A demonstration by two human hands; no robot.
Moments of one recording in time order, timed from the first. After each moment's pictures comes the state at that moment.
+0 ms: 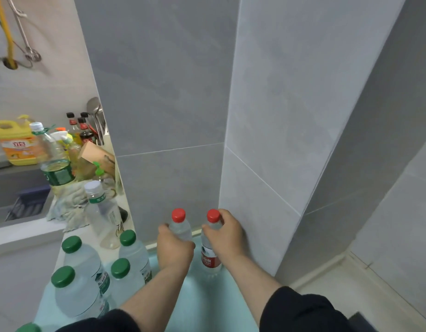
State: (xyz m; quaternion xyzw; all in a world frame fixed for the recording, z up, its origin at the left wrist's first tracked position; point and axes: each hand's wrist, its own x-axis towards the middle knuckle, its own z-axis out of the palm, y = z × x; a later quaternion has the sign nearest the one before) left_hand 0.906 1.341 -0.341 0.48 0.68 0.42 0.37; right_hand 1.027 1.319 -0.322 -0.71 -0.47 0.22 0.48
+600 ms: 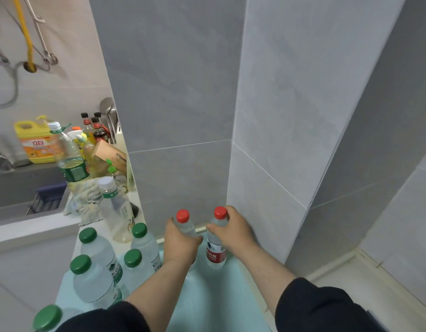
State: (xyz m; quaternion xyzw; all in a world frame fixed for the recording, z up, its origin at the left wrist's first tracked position) left_hand 0.896 1.338 -0.343 0.50 0.65 0.41 0.40; right_hand 1.039 1.317 -0.316 -0.71 -0.52 0.27 0.38
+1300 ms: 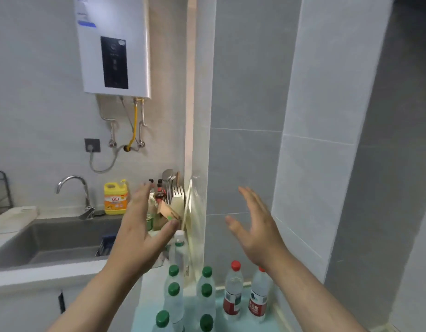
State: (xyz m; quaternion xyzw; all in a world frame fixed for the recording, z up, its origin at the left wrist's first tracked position) left_hand 0.655 1.181 -0.066 0.70 0.45 0.55 0.08; right_hand 0.910 1.177 -0.061 -0.53 -0.71 0.06 0.45
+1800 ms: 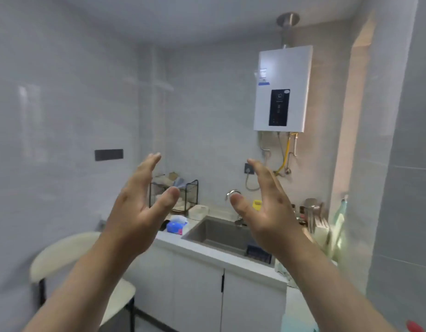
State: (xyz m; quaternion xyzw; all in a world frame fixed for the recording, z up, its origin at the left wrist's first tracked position) left_hand 0.418 0.875 0.049 0.56 0.57 0.58 -0.15; right_hand 0.617 1.009 0.053 -0.20 -0.82 0.14 0.51
